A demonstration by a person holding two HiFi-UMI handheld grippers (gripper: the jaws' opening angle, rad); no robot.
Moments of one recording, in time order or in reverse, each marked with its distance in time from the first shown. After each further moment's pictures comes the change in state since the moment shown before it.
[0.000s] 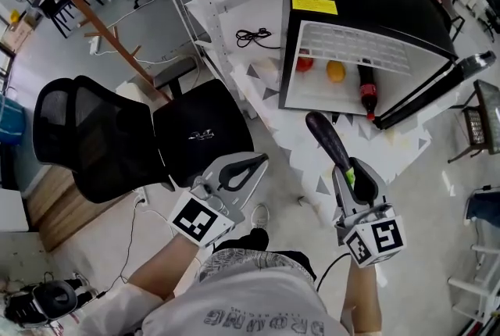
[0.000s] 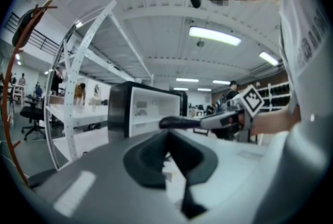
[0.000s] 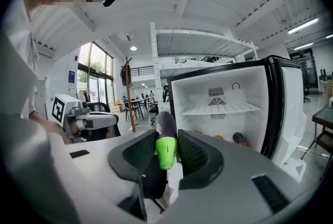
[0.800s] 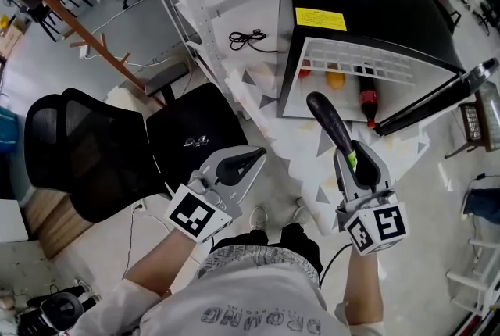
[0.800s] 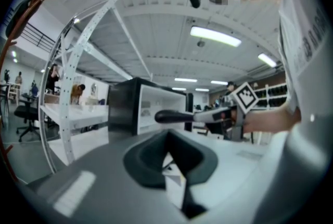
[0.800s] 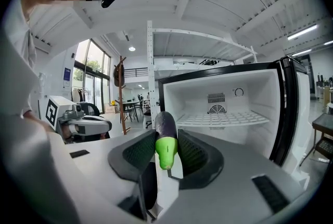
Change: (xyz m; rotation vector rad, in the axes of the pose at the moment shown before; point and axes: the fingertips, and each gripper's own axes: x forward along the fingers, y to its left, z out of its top) left arm 0.031 0.051 0.005 -0.007 -0.013 -0.033; right arm 0.063 -0.027 0.031 -0.025 -0.034 -0.042
